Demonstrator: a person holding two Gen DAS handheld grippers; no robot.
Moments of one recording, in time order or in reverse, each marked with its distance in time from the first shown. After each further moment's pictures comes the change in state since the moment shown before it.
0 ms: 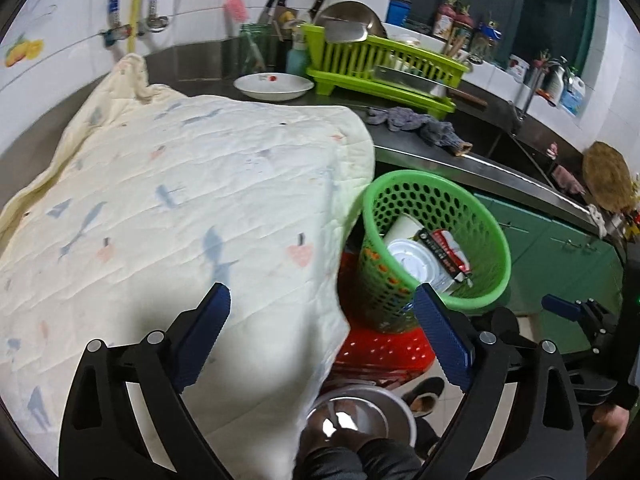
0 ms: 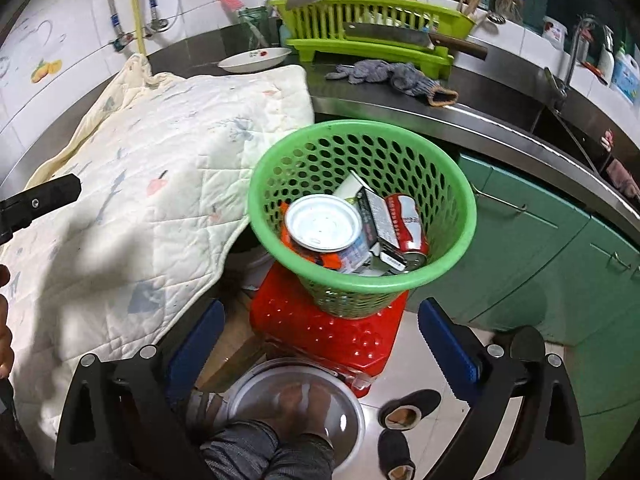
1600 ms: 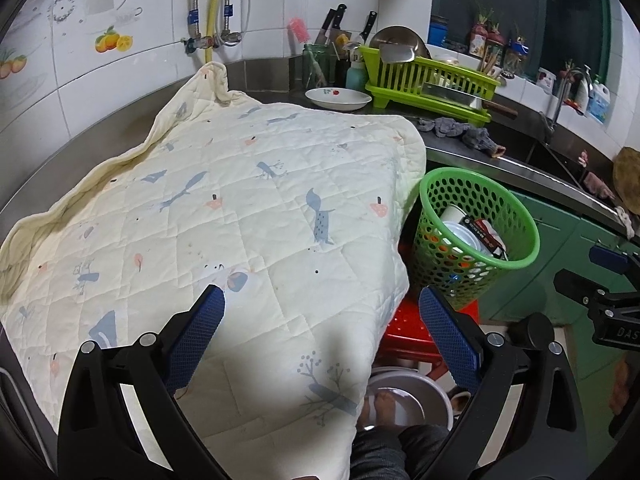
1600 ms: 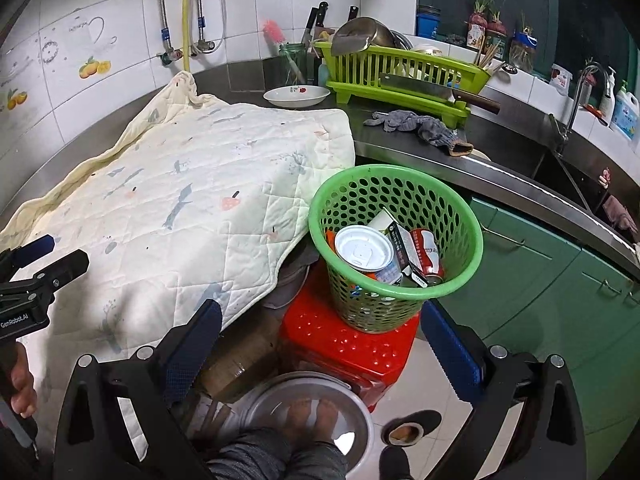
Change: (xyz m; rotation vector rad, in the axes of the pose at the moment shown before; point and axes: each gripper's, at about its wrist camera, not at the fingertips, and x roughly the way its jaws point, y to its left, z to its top) left arm -0.079 0.037 -0.067 -0.038 -0.074 0.165; right arm -0.069 0.057 -0.012 -0.067 -0.116 0.013
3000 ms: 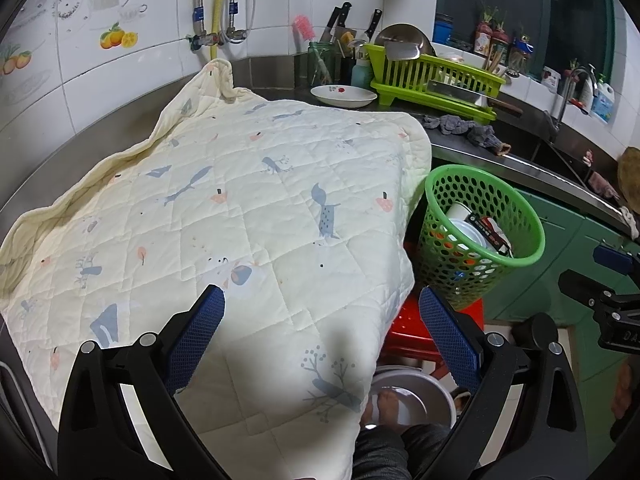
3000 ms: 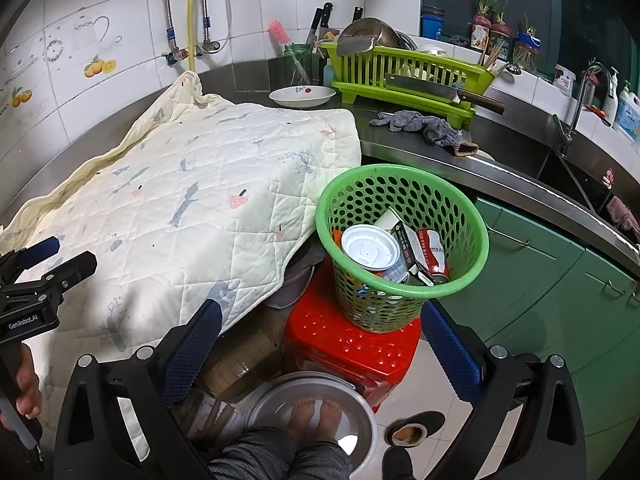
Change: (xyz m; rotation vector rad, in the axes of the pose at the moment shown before) left arm 0.003 0.001 -0.003 -0.007 0.003 0.018; right arm -0.001 0.009 -0.002 0.004 -0.007 0.015
